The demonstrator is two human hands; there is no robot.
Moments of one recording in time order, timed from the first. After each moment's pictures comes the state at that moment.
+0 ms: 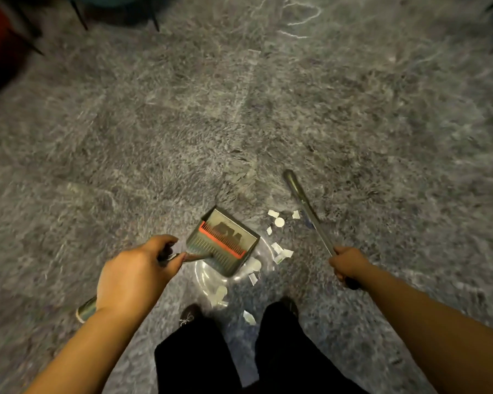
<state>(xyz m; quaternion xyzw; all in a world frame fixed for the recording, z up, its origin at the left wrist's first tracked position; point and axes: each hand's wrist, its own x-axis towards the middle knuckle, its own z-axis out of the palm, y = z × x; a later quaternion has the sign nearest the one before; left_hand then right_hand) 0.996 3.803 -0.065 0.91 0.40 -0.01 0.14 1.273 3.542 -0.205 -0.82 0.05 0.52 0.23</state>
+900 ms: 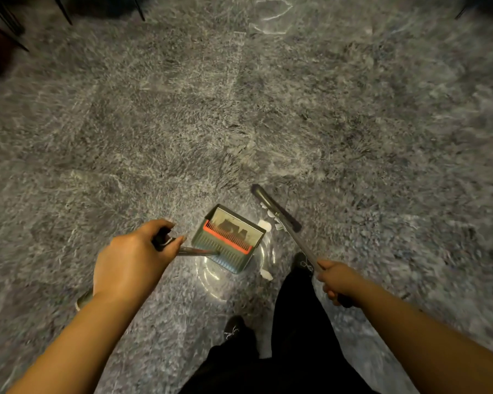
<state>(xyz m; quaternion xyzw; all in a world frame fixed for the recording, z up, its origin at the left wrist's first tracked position) 0.814 3.775 -0.070 0.91 0.39 0.04 0.16 1.017 3.476 -0.199 -0.77 0.08 0.57 0.28</state>
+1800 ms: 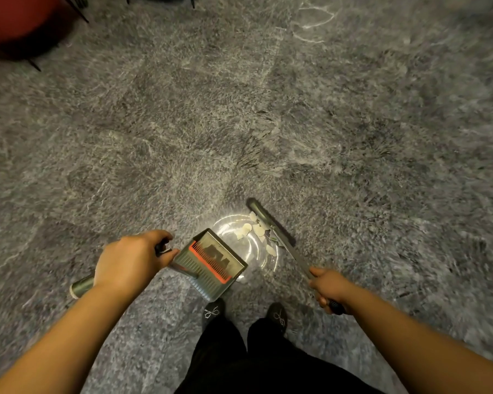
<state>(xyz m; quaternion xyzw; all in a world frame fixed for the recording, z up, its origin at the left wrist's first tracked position) 0.643 3.702 -0.082 0.92 0.38 -0.06 0.09 0.891 3.421 -0.166 -0.74 0.01 0.63 0.22</state>
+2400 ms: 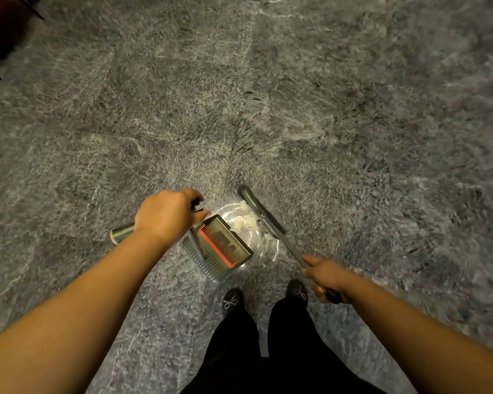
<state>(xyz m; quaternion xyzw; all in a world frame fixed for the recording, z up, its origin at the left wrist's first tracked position) 0.675 3.766 -0.112 0.95 0.26 -0.10 0.11 0.797 3.454 -0.190 -0.71 0.08 0.63 0.28</state>
